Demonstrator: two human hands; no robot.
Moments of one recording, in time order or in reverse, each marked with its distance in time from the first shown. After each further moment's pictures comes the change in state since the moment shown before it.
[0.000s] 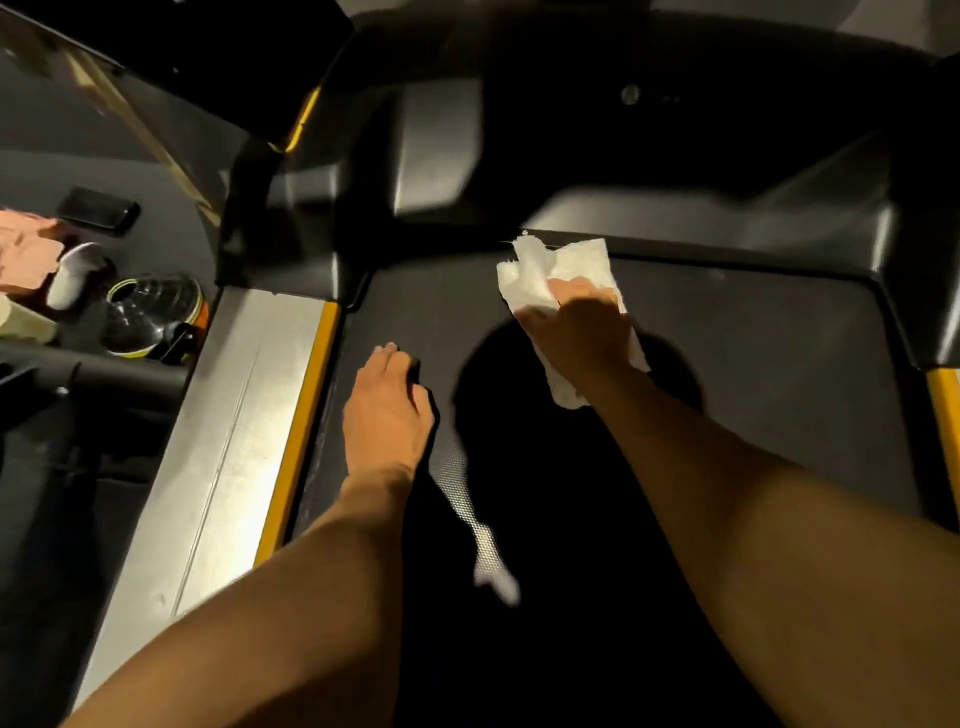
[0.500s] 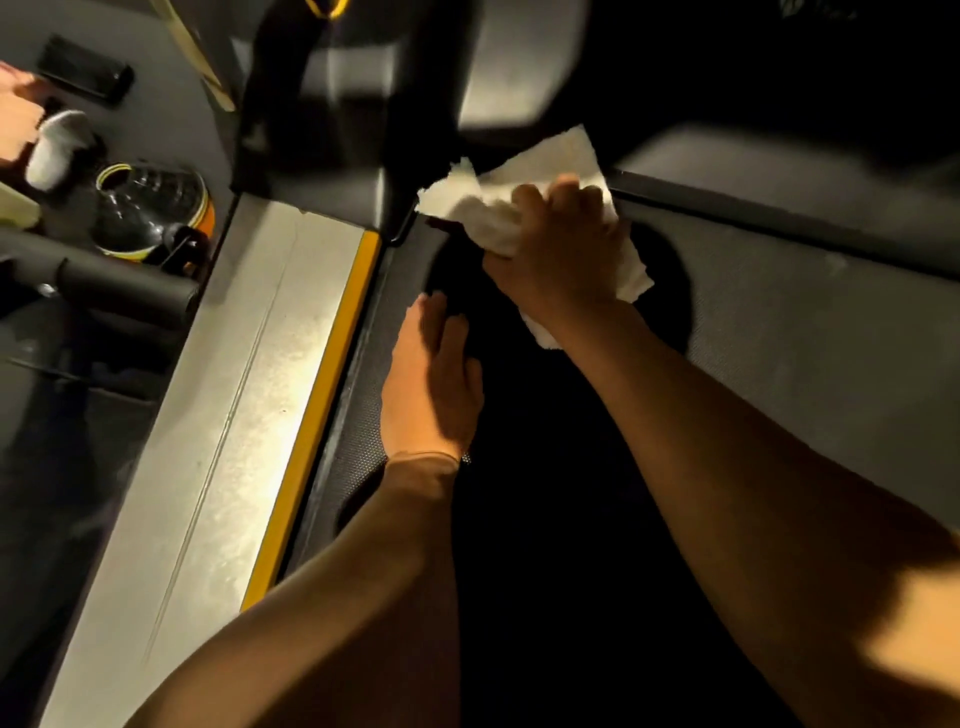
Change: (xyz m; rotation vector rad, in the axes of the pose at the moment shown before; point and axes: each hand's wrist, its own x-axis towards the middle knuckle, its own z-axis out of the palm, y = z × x) left_hand -0.003 -0.017 0.026 -0.129 0.048 0.066; right_hand 0.032 -0.070 0.044 -0.374 0.080 -0.330
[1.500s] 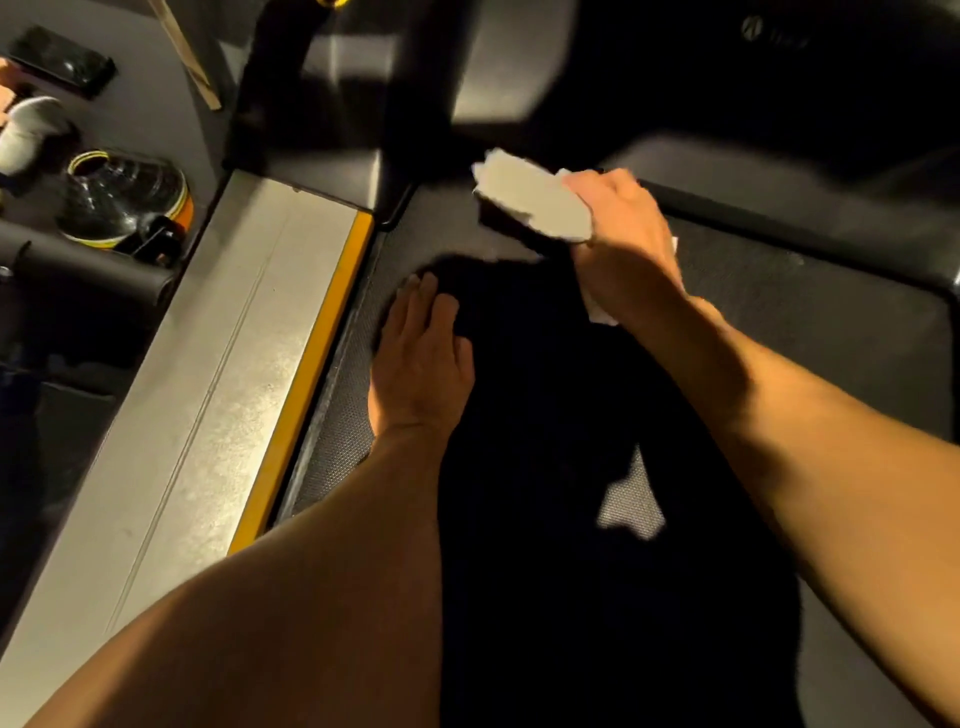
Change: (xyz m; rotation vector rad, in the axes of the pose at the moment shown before) left_hand 0.001 0.003 0.001 0.067 0.034 0.020; right_hand -0.015 0.057 -0.017 0.263 0.148 -0.070
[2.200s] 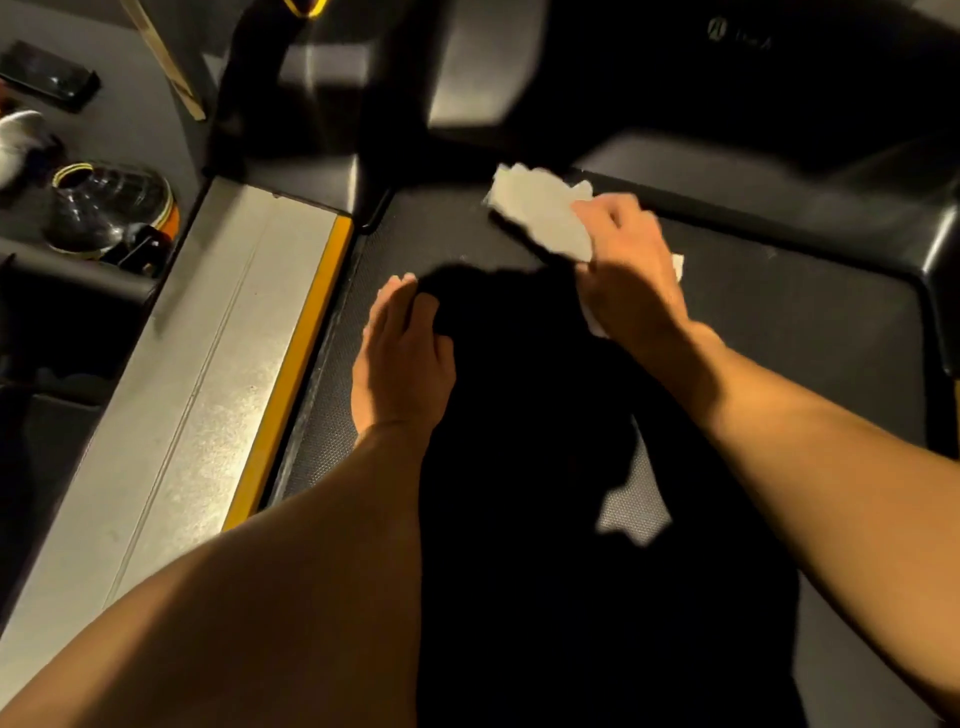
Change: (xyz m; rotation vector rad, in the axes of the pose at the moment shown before) left_hand -0.002 0.001 0.002 -0.075 0.043 -0.018; right_hand -0.029 0.027 -0.003 -0.178 -0.024 -0.048
